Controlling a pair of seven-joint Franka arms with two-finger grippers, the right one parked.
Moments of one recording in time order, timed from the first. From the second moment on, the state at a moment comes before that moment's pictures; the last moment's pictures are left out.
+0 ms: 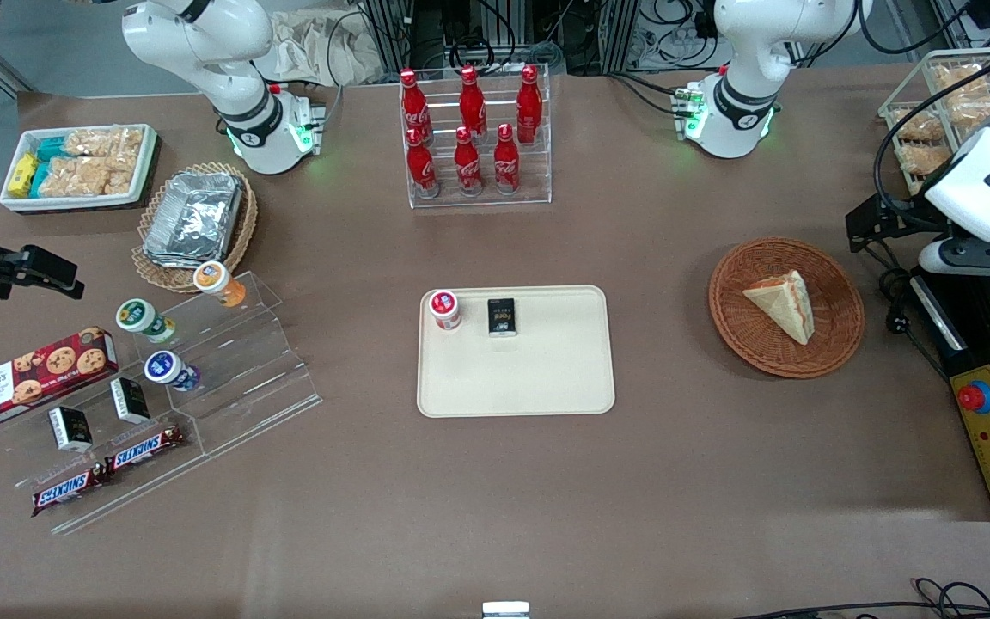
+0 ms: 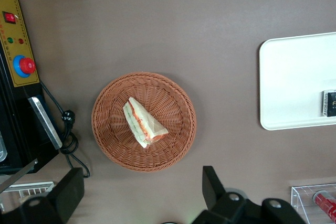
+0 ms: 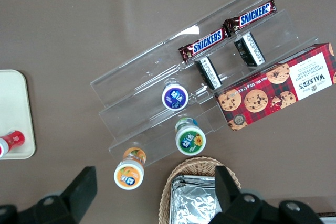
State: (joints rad) arm -0.09 0.02 -0.02 -1.54 0.03 1.50 -0.01
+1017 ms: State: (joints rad) arm -0.08 -0.14 0.09 -2.06 0.02 1.89 -0.47
